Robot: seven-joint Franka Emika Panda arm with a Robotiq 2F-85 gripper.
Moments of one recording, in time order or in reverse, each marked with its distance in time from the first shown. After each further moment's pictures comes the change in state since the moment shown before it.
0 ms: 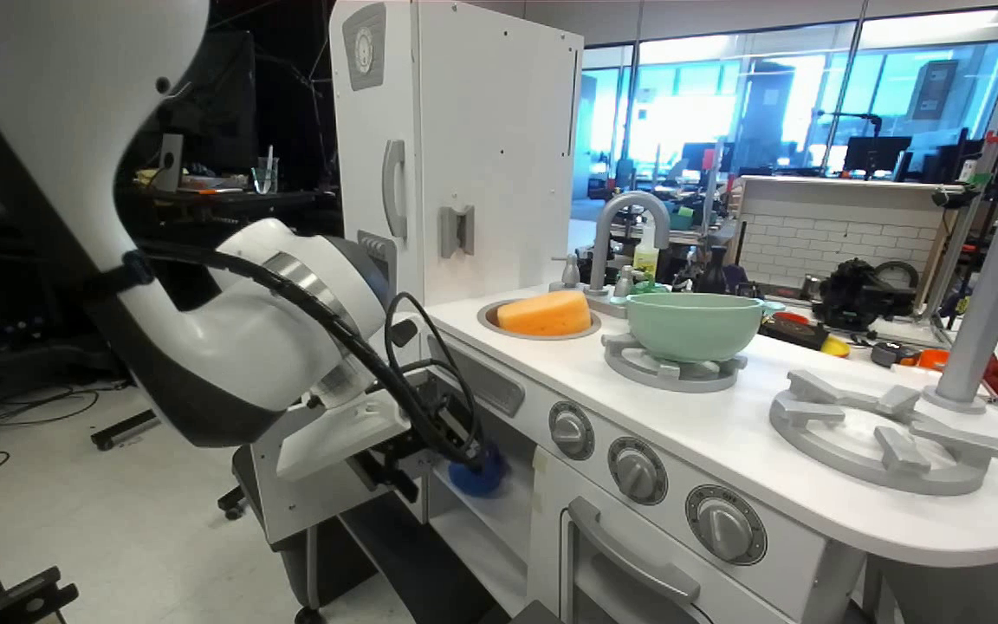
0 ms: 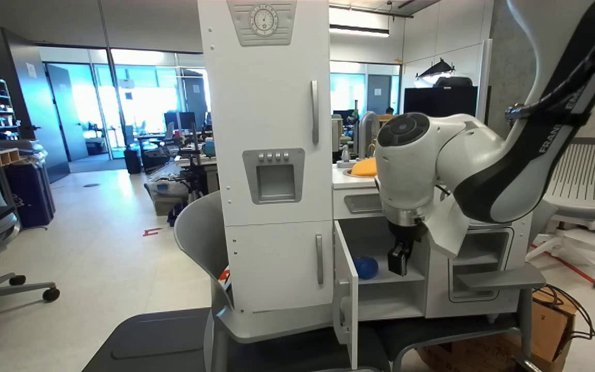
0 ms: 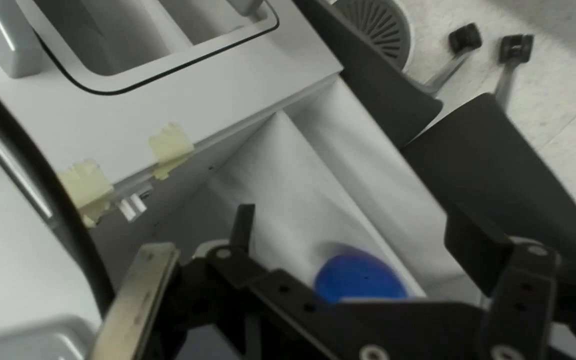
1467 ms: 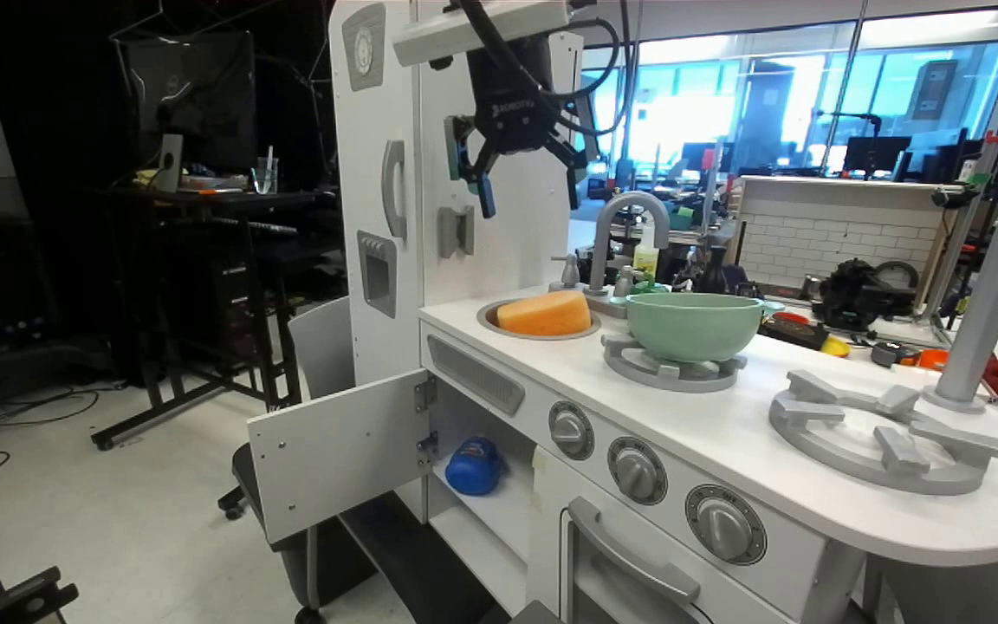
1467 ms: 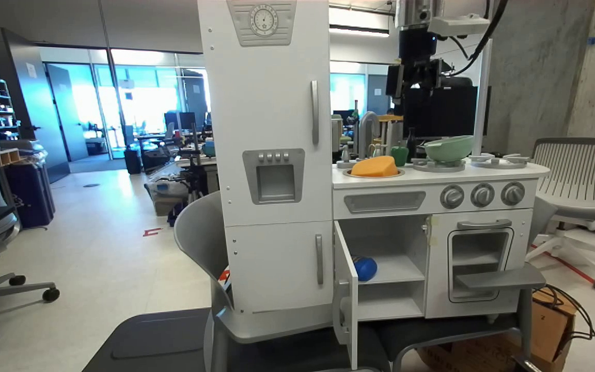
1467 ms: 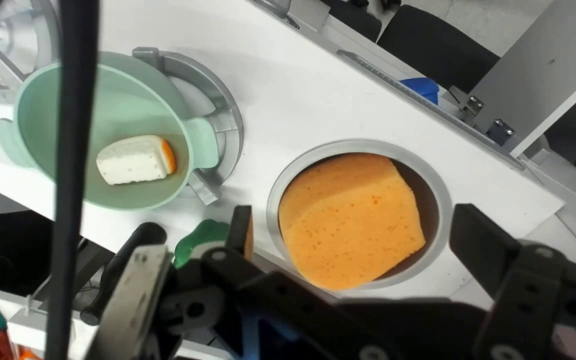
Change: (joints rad) arm -0.162 -0.289 0.092 0.401 1.122 -0.597 -0.927
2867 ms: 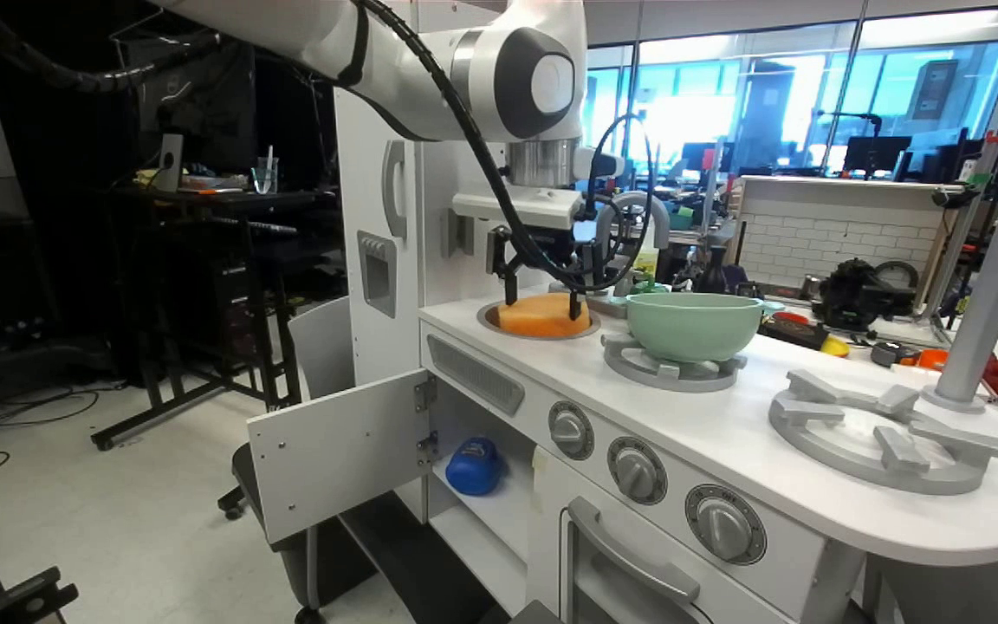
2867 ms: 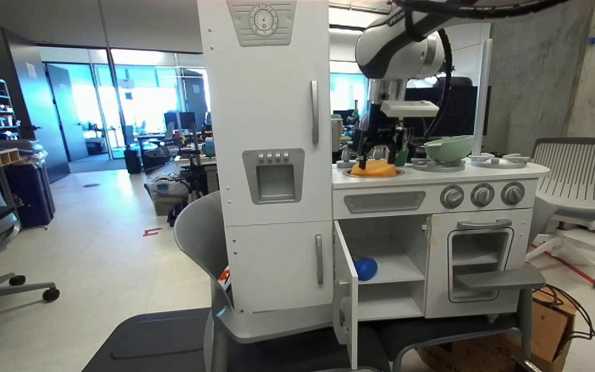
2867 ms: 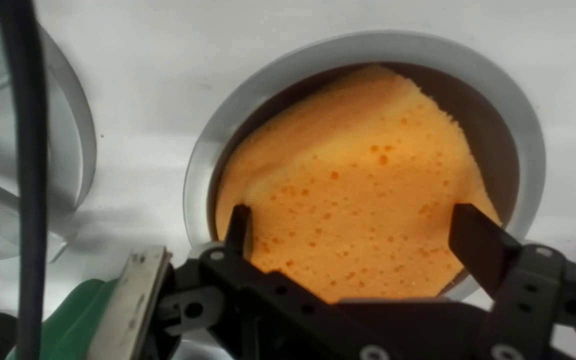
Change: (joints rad) arm 0.017 0.678 -0.001 0.845 0.156 -0.188 0.117
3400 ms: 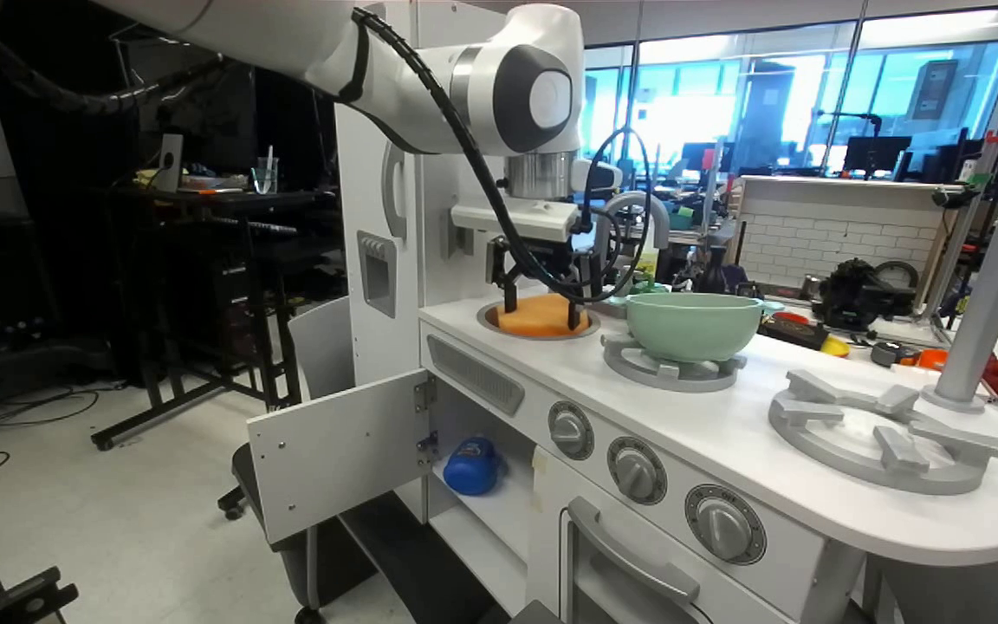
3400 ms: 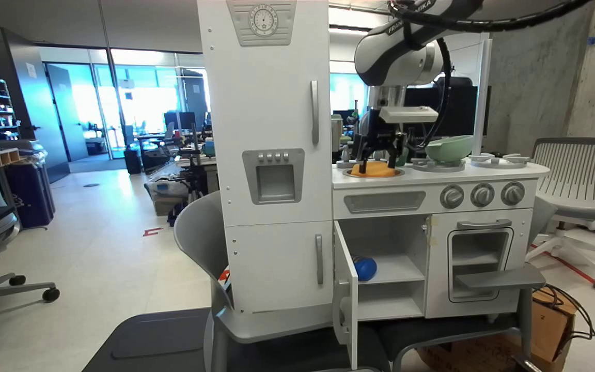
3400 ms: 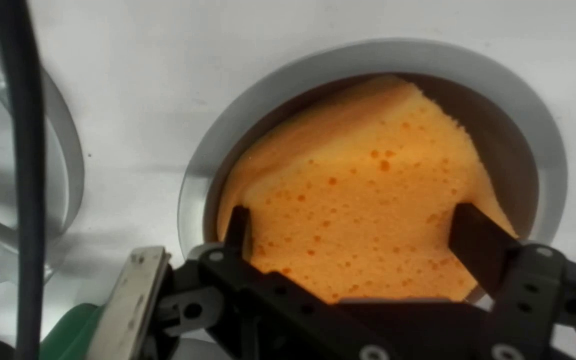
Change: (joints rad) arm 0.004 0.030 -0.006 0.024 -0.004 -0.003 0.020
